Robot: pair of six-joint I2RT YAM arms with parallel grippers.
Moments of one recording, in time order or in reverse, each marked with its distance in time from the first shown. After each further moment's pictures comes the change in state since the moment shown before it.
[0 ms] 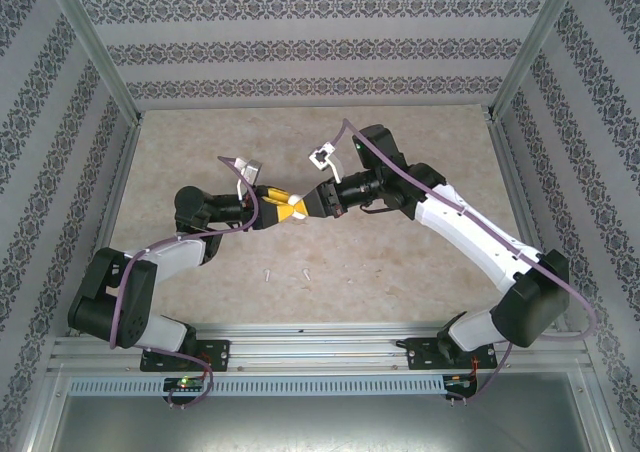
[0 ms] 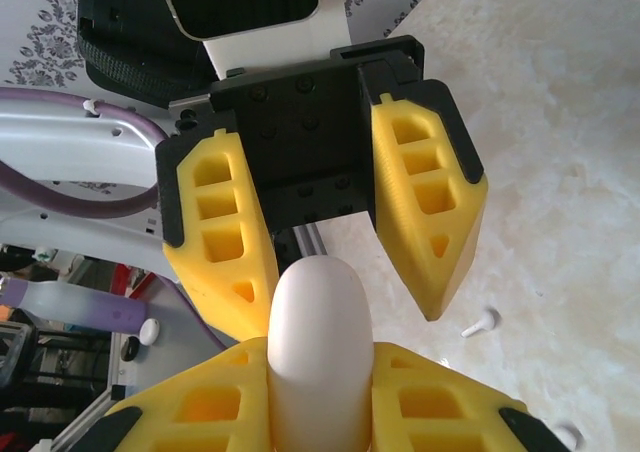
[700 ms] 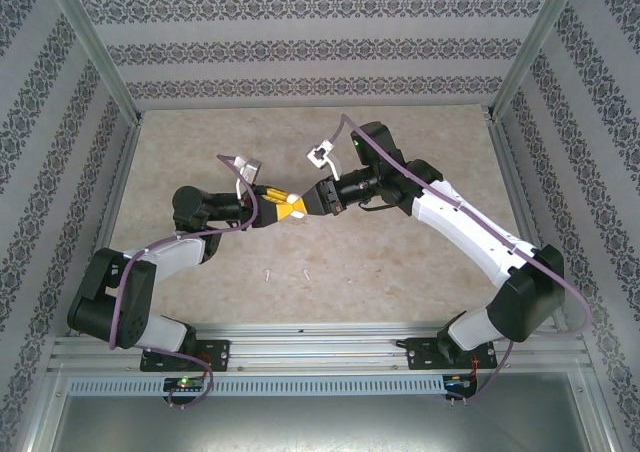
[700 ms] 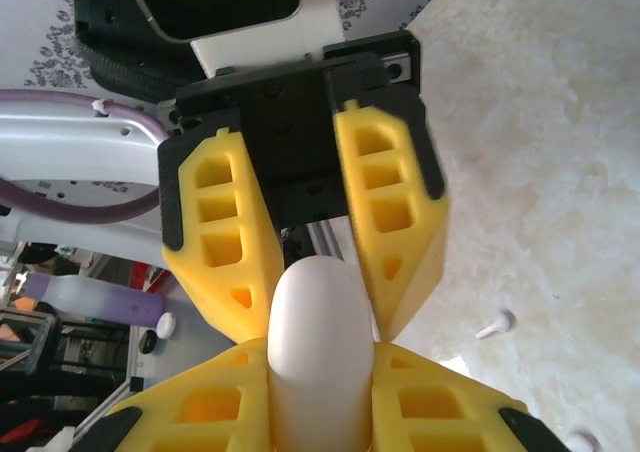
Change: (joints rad) left arm 0.000 -0.003 0.011 0.022 0.026 -0.034; right arm -0.009 0.027 0.024 -0.007 -0.048 0.000
